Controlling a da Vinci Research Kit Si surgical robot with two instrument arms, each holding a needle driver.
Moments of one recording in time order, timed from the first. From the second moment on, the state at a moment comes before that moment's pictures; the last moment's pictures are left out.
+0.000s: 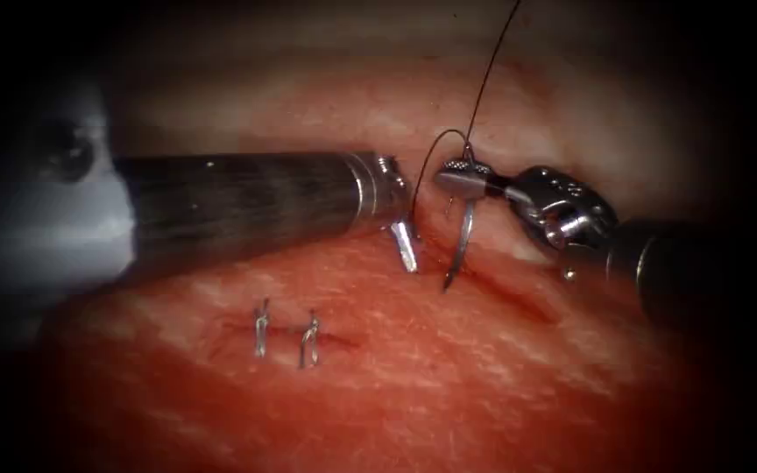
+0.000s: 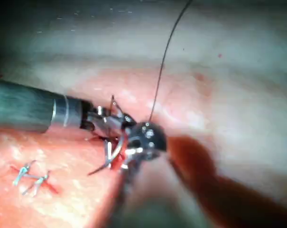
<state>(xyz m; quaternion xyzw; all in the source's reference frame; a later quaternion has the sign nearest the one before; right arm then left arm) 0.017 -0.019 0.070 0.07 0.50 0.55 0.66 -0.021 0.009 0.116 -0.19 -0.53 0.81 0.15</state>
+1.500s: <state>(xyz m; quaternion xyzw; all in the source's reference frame) 0.017 -0.019 0.071 0.06 0.51 0.52 0.68 -0.020 0.010 0.121 -0.21 -0.50 0.83 0.15</state>
